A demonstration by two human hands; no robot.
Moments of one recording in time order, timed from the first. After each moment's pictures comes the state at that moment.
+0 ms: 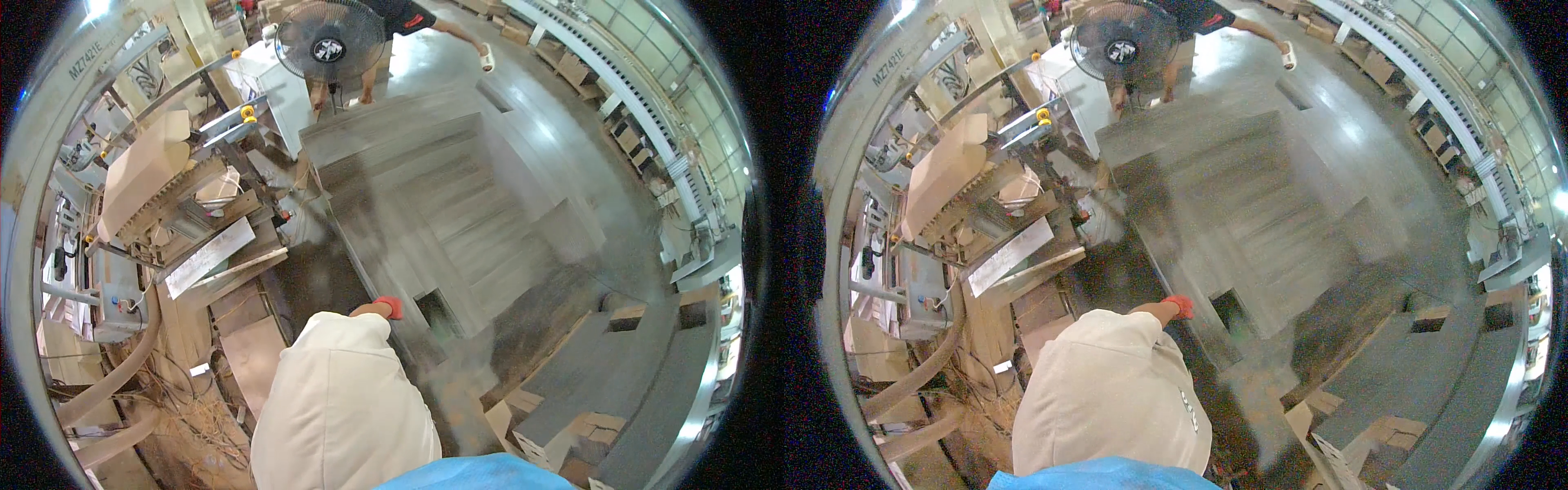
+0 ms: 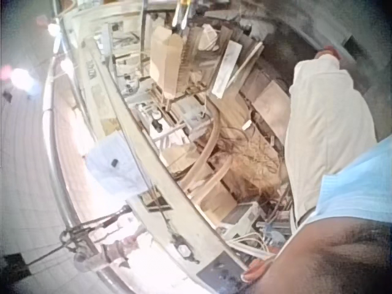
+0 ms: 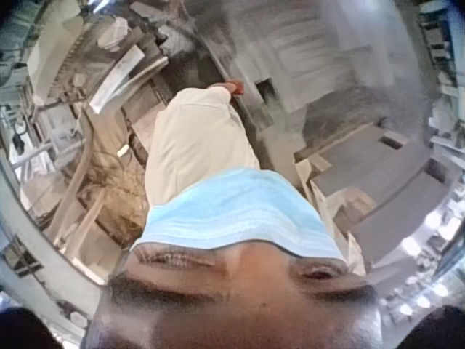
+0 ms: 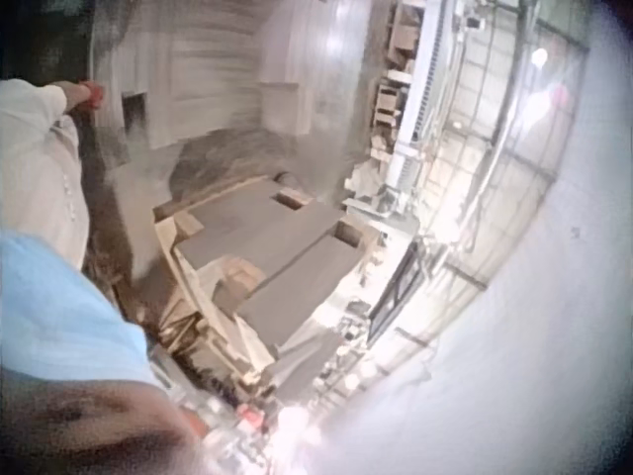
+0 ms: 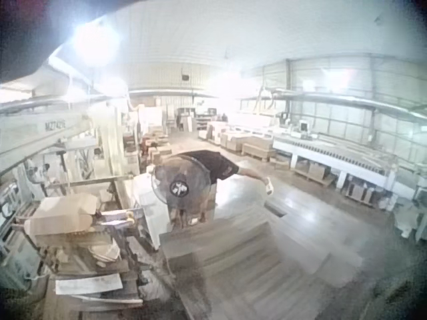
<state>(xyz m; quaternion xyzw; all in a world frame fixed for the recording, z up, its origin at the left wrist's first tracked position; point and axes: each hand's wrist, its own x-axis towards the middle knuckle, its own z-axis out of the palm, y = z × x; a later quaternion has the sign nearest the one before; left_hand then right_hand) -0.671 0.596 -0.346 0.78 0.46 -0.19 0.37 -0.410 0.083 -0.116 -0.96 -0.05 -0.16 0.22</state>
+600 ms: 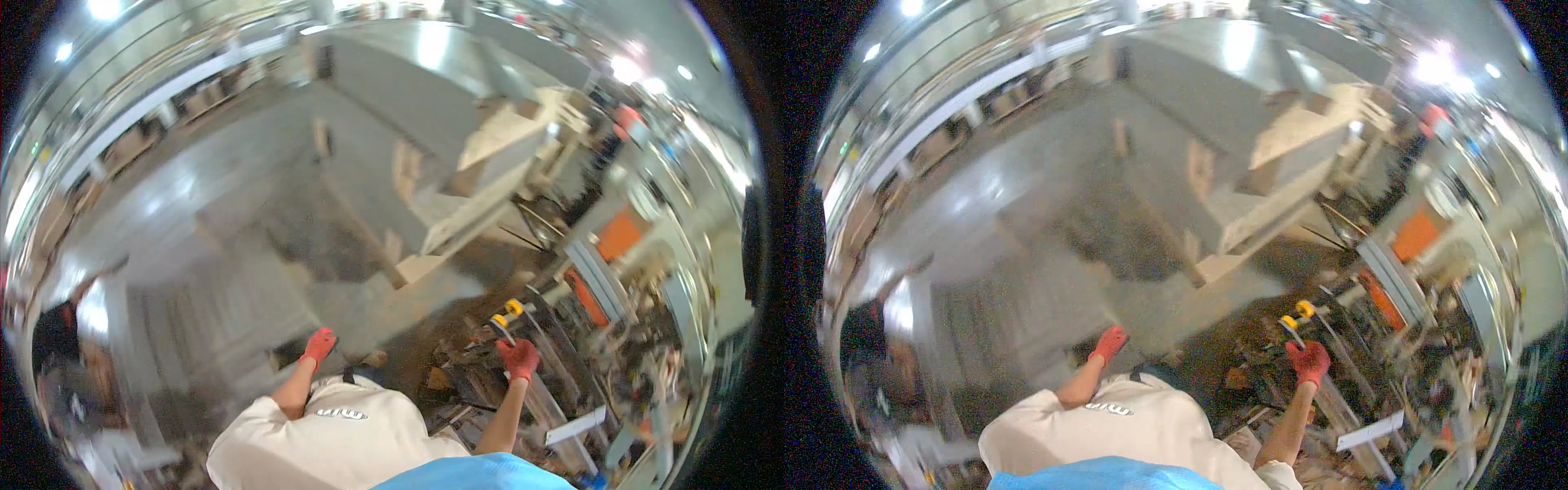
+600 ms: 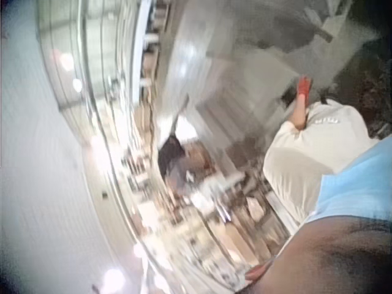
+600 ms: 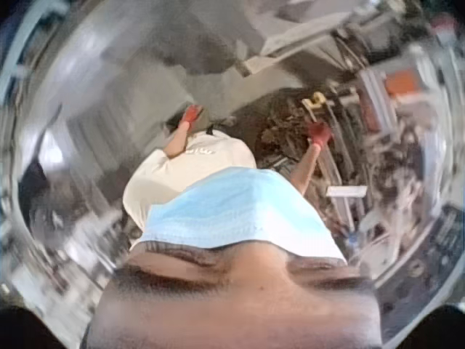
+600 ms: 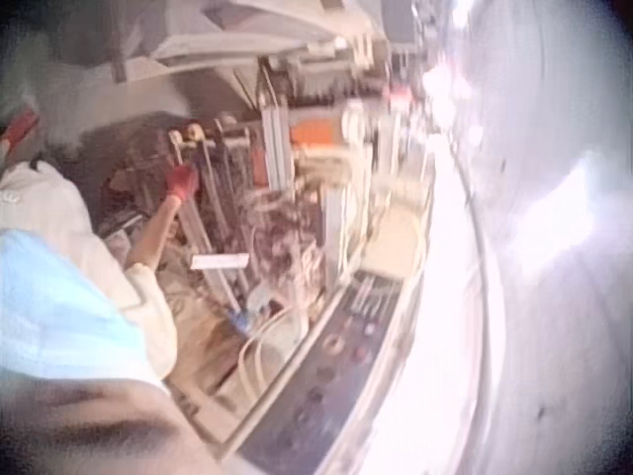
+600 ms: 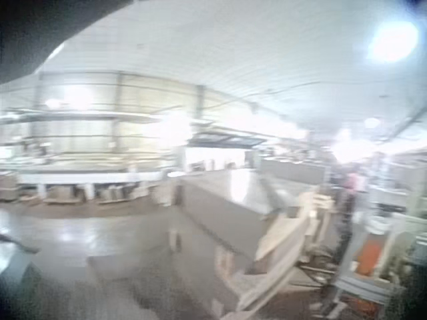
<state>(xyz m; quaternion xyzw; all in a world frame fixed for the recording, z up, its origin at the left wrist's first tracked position) -0.424 0.441 -0.302 0.92 0.03 -0.14 0.36 -0.509 -0.128 -0.035 -0.95 0.31 -0.04 0.08</state>
